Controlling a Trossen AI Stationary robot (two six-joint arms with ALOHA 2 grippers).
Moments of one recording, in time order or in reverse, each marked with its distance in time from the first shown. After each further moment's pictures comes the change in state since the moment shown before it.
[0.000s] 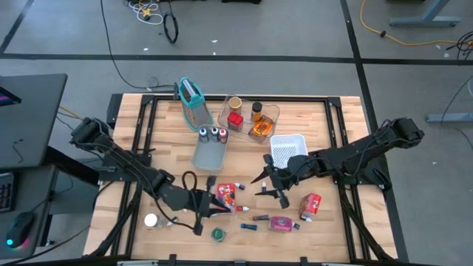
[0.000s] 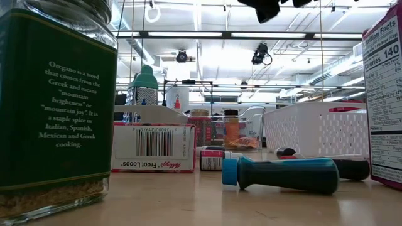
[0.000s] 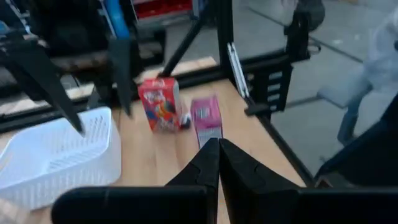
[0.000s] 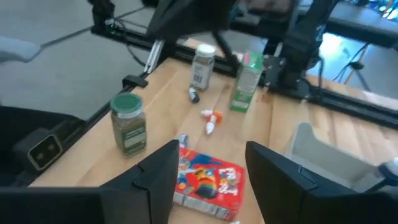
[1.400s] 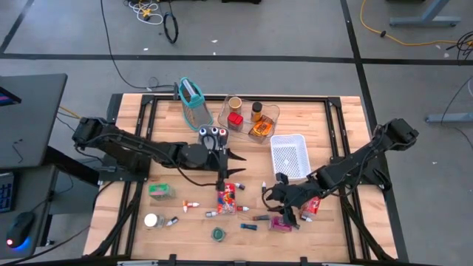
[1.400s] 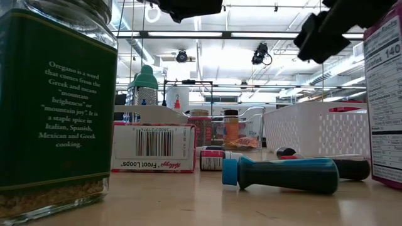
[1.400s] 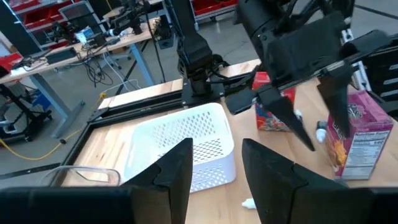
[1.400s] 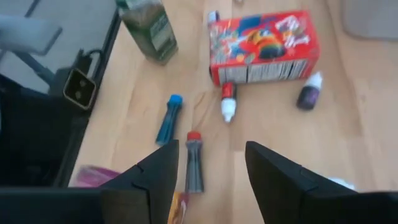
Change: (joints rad) left arm 0.392 0.000 0.000 0.031 0.135 0.193; right arm 0.212 0.078 0.000 -0.298 0.164 0.588
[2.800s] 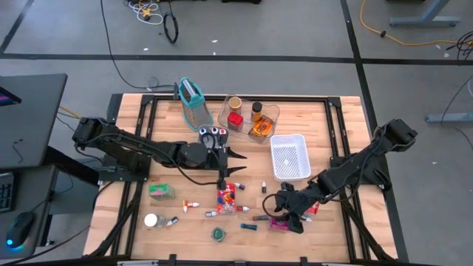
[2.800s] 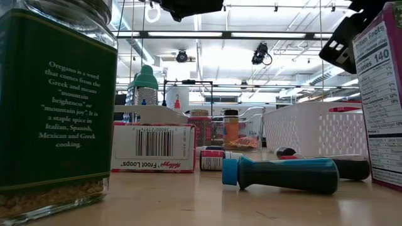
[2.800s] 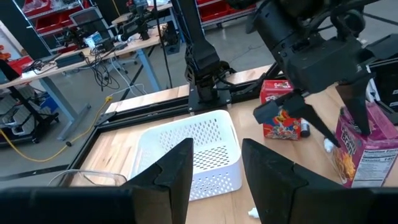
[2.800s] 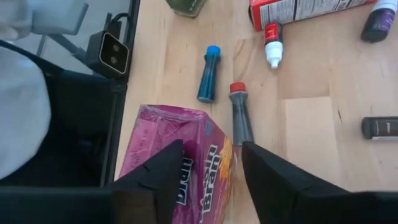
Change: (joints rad) left arm 0.005 0.000 0.000 0.029 -0.018 -0.002; right arm 0.049 0.026 0.003 -0.080 -0.139 0.190
